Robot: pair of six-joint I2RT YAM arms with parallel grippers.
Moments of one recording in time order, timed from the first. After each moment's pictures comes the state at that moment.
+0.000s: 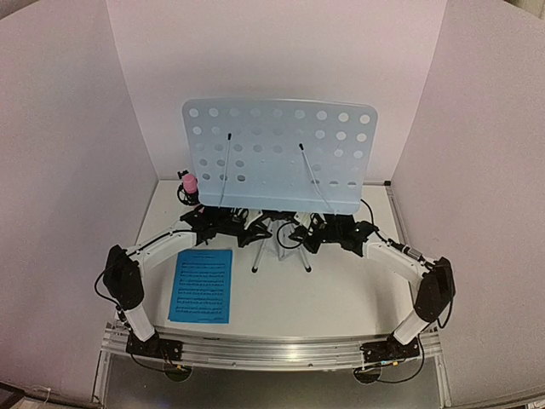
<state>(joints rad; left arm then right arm) -0.69 1.78 1.48 -0.33 0.61 0.40 0.65 1.65 1.33 -0.35 -0.35 -0.35</state>
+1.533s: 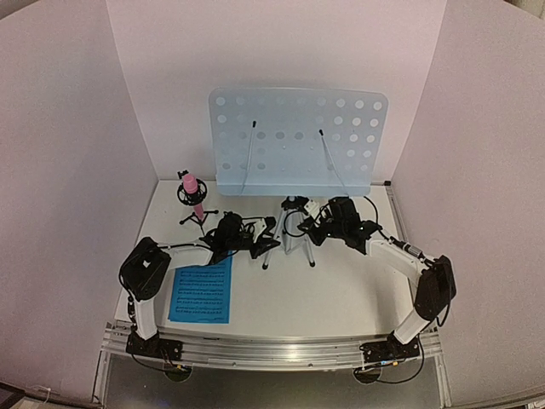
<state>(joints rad) -0.72 1.96 1.19 0.39 0.55 0.18 0.58 1.65 1.29 -0.24 -0.28 -0.24</state>
